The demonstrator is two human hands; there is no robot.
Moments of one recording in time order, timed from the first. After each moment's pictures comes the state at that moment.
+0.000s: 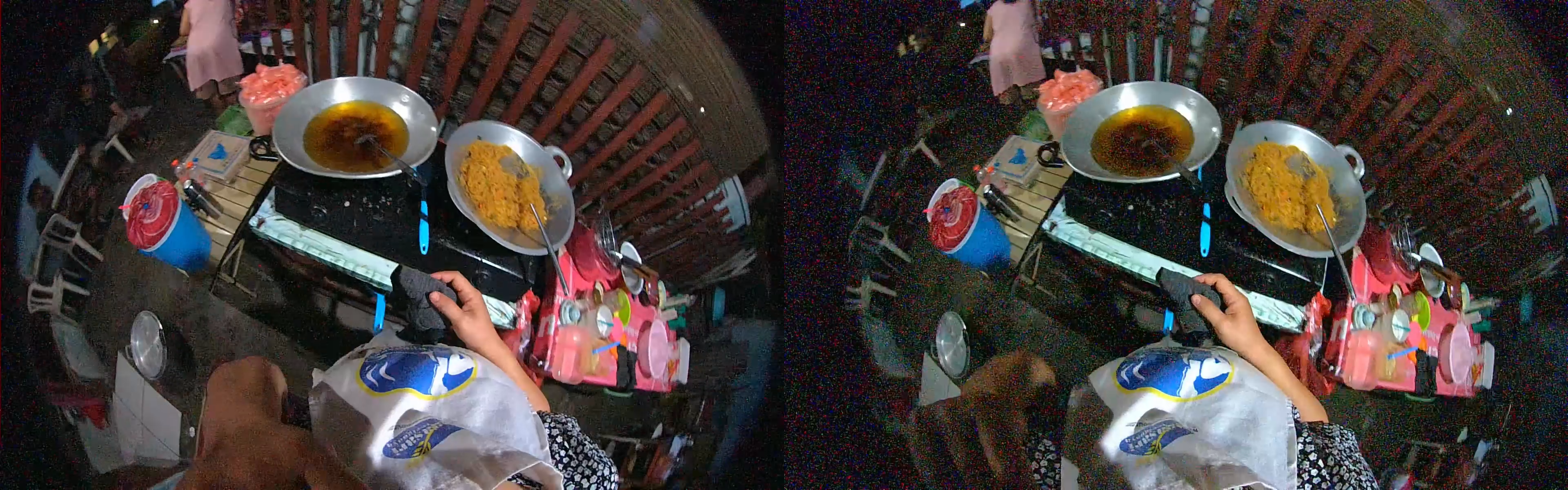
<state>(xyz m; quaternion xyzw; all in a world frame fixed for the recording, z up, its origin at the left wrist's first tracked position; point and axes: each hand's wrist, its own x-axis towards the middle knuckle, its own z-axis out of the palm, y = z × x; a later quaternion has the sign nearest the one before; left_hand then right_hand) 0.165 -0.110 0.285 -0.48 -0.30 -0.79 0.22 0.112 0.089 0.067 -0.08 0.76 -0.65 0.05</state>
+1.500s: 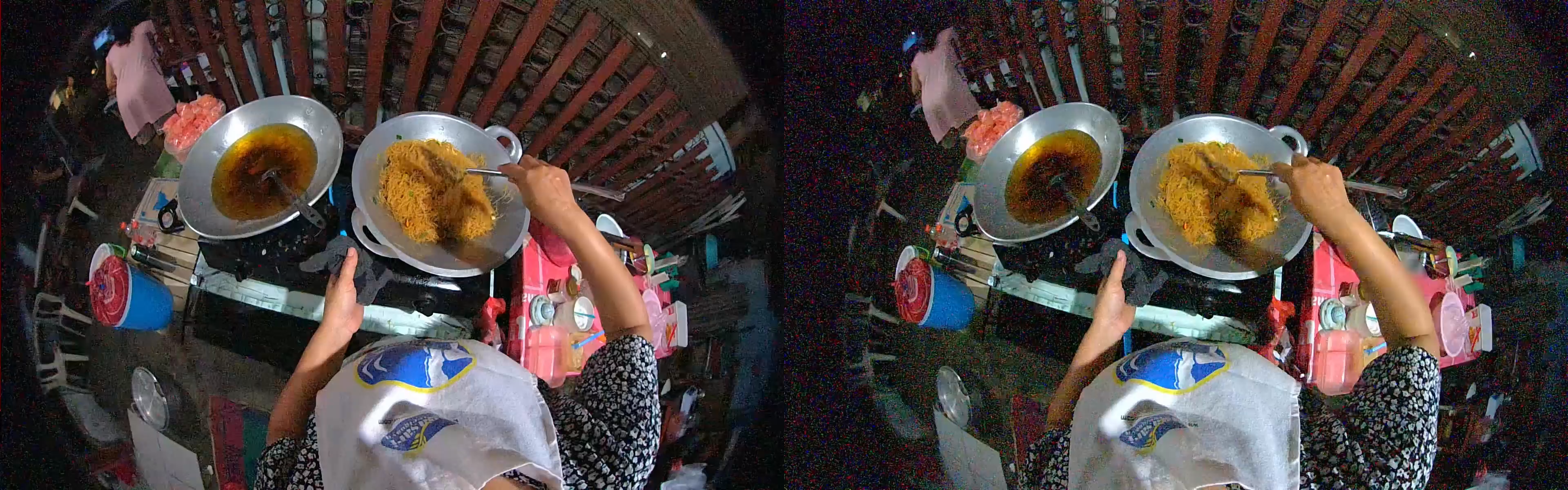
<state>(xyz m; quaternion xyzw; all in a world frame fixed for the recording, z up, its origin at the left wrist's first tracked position) -0.009 0.034 0.017 0.17 -0.33 -0.92 -0.16 -0.063 0.331 0.165 -0.11 0.98 0.16 -0.07</state>
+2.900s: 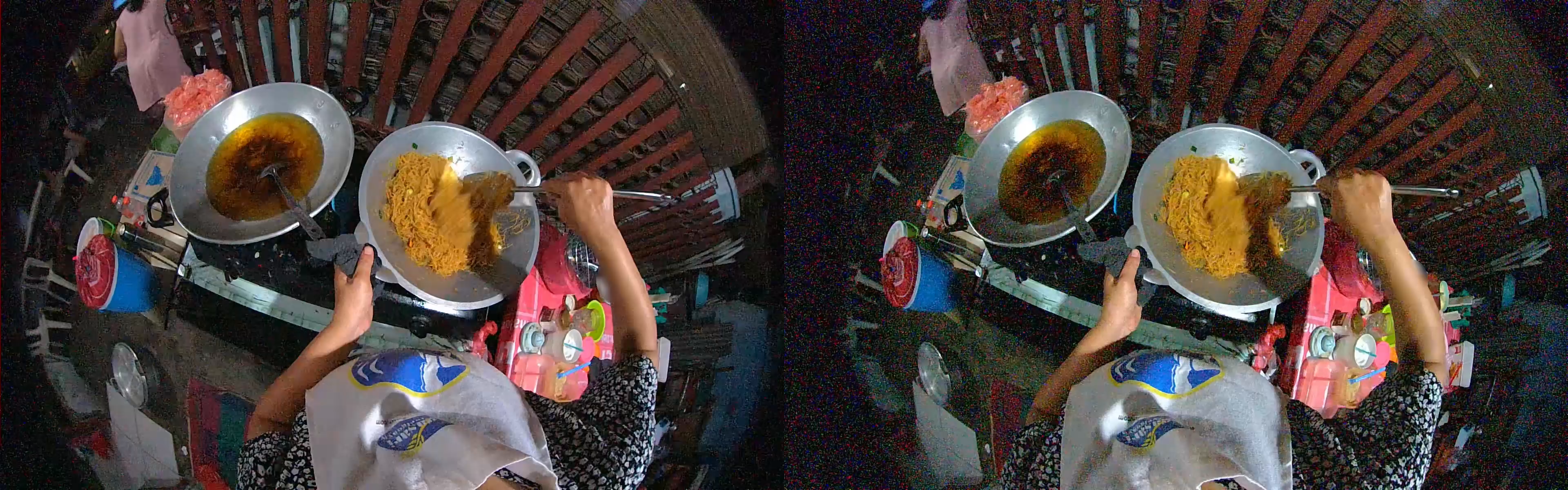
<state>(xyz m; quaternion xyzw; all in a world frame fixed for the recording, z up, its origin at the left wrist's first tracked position) -0.049 0.061 0.009 0.17 -0.40 -0.90 -0.08 -0.106 0.372 0.189 -0.13 0.94 0.30 -0.08</state>
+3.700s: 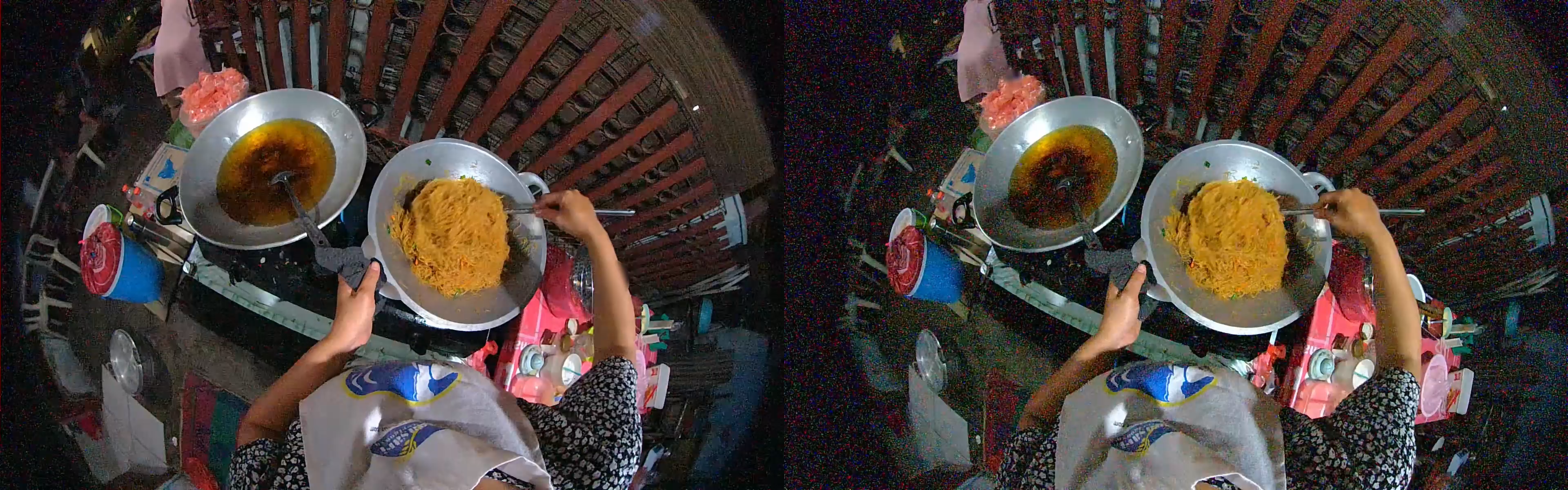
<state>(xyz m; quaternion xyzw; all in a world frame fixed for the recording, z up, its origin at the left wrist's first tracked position) -0.049 0.059 0.005 0.19 -0.46 -0.86 -0.06 -0.161 0.404 0.150 -0.11 0.99 -0.02 0.06</state>
